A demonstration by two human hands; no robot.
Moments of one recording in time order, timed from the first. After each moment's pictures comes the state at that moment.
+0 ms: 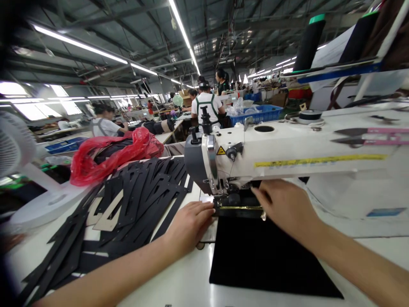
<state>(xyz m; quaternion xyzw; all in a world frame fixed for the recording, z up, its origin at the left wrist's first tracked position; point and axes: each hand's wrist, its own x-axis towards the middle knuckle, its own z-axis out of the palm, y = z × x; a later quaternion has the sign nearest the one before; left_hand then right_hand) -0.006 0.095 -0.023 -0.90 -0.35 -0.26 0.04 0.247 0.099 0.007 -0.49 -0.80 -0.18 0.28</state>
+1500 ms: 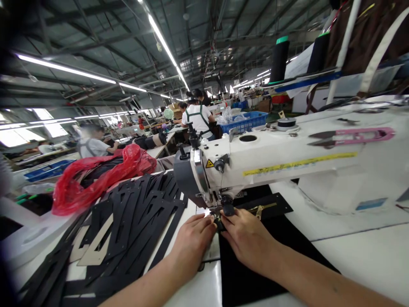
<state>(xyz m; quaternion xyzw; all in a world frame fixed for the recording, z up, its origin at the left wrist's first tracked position) 0.009 0.107 -0.037 -0.91 -0.31 -0.26 0.10 0.194 0.096 -0.032 -0.39 -0.88 -0.06 0.27</state>
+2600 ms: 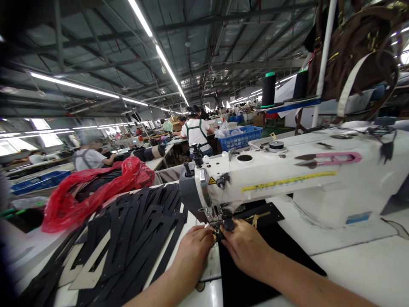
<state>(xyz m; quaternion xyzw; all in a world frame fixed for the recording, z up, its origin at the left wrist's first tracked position) 0.011 0.123 -0.048 -0.89 -0.31 -0.32 0.09 0.194 0.105 -0.027 -0.41 -0.87 -0.02 0.27</state>
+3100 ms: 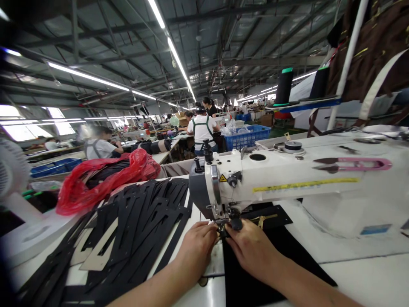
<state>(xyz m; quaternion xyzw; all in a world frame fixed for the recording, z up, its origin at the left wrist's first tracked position) 0.013 0.121 -0.043 -0.88 -0.33 -0.33 0.09 0.196 0.106 -0.028 -0.41 -0.88 -0.02 0.25</state>
